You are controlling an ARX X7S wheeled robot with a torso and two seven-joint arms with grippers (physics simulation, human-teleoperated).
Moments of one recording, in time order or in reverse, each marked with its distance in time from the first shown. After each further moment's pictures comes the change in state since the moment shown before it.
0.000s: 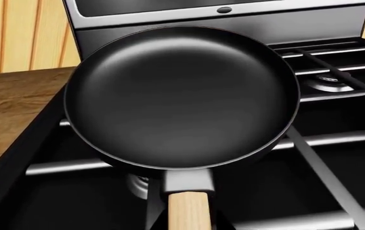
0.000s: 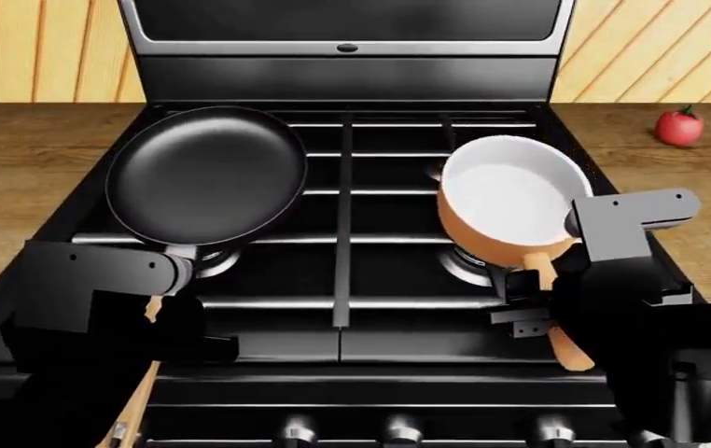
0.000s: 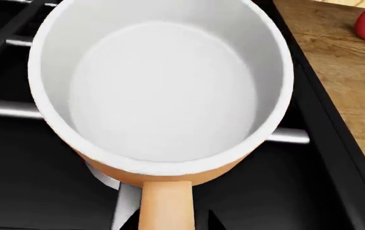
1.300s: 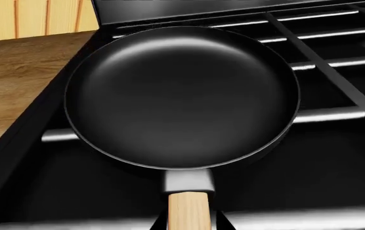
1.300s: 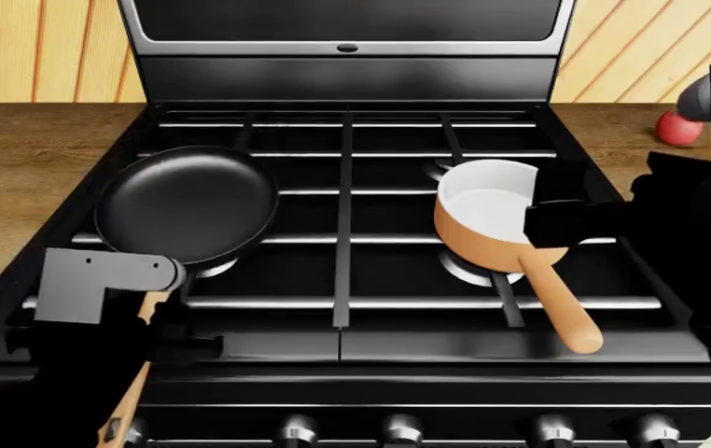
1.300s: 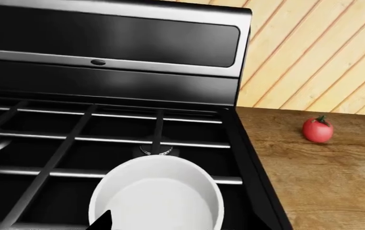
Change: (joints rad) left arm 0.057 -0.027 0.066 -0.150 0.200 0.046 0.146; right arm 0.266 0.079 0.078 -0.134 0.223 -0.057 0.157
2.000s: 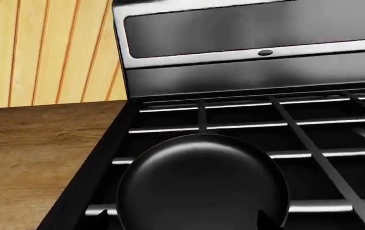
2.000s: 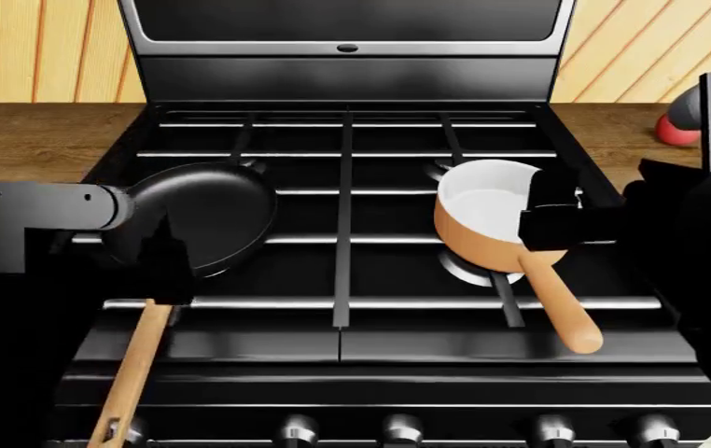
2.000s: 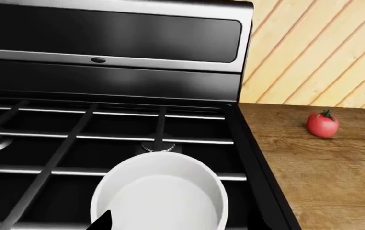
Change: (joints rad) left arm -0.192 -0.060 -0.066 0.082 -0.186 0.000 -0.160; right arm -0.036 -0.005 -0.001 -0.004 -0.041 -0.028 -0.031
